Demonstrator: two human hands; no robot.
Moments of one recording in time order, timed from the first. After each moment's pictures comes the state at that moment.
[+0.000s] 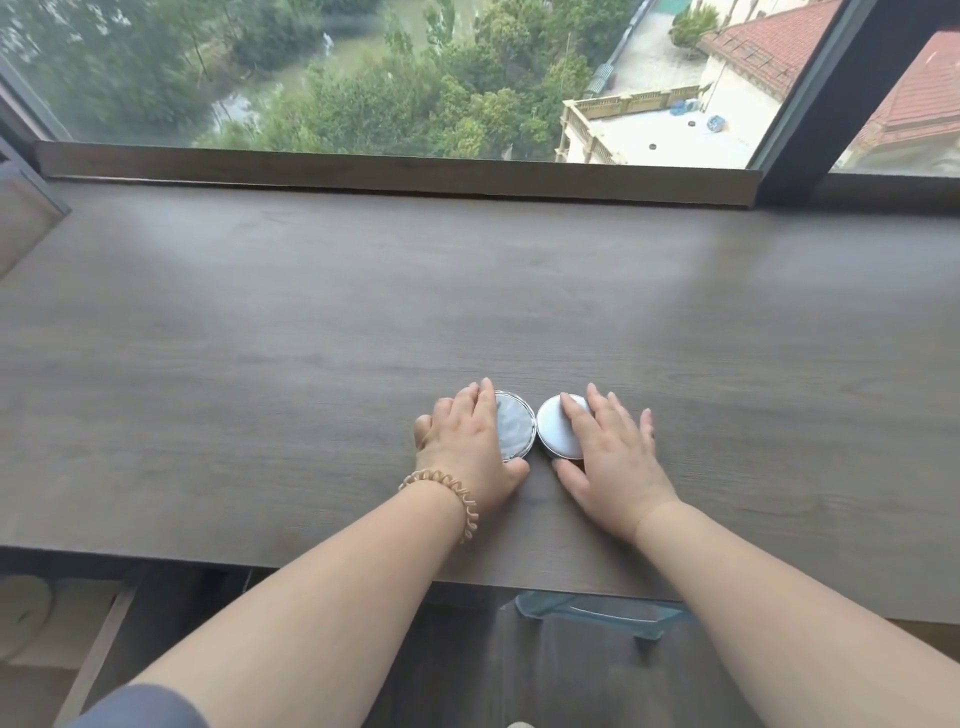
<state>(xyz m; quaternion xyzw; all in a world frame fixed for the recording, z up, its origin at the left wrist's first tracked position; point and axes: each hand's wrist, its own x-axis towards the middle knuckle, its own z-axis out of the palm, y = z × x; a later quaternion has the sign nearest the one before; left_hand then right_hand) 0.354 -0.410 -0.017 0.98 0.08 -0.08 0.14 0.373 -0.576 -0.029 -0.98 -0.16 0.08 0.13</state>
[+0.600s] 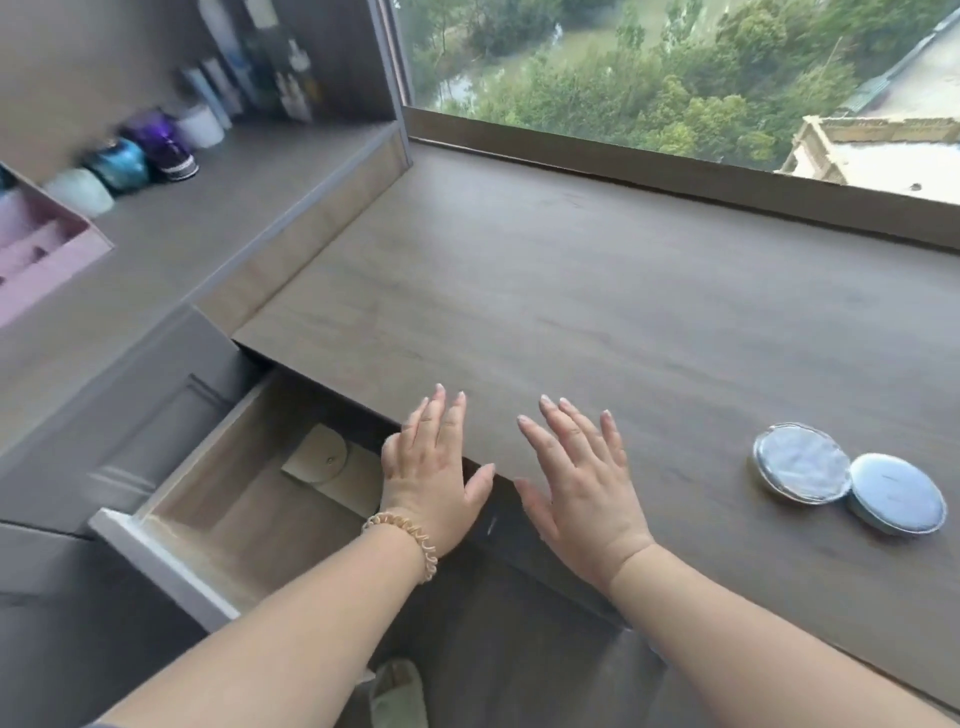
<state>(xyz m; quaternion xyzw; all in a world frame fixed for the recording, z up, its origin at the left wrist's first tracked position) 0.168 -0.190 0.002 0.95 0.28 -0.01 0.10 0.250 -0.335 -0.007 -0.87 -0.44 -0.03 0.21</state>
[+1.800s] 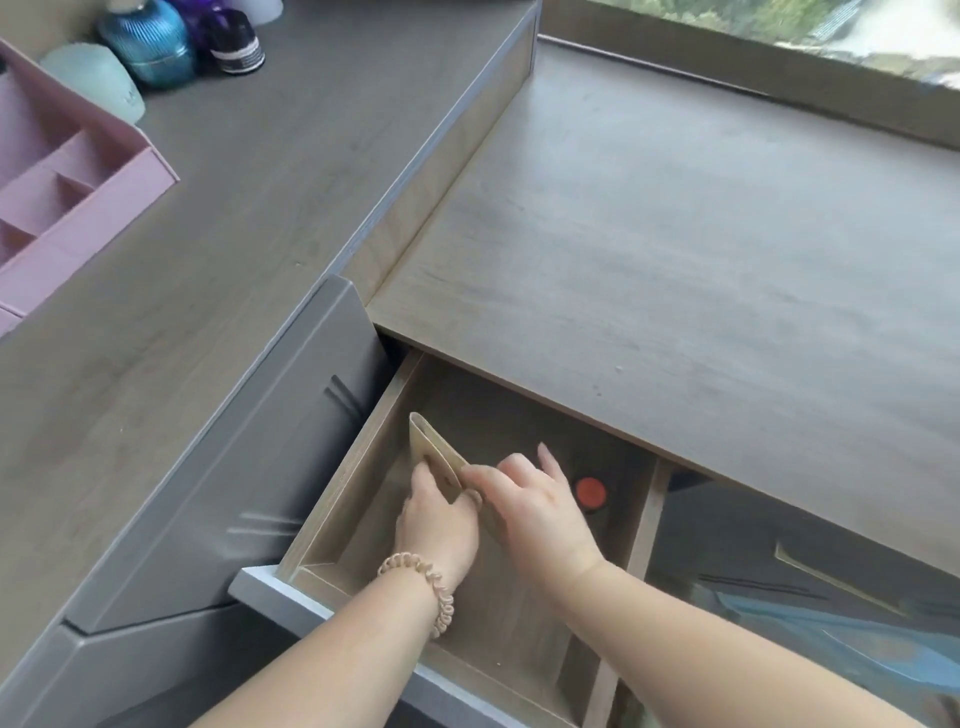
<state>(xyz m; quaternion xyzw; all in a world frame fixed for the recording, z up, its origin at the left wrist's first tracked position) 0.049 0.045 -0.079 0.67 0.52 -0.06 0.52 0.114 -0.055 -0.090 -0.86 -0.44 0.08 0.25</state>
